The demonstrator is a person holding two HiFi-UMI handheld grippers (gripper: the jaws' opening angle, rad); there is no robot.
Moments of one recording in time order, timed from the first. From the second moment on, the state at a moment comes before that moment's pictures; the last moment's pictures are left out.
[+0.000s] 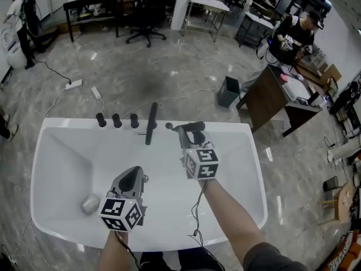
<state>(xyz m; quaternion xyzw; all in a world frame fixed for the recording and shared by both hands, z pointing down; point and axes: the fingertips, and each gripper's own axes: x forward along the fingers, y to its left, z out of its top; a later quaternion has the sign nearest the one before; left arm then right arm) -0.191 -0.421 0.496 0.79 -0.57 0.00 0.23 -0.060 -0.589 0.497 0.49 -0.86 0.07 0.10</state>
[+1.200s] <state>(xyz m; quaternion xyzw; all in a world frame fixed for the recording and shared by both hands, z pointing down) -0.181 -0.285 0.440 0.82 -0.53 0.01 0.20 -0.030 -0.331 0.419 0.51 -0.86 0.04 0.07</state>
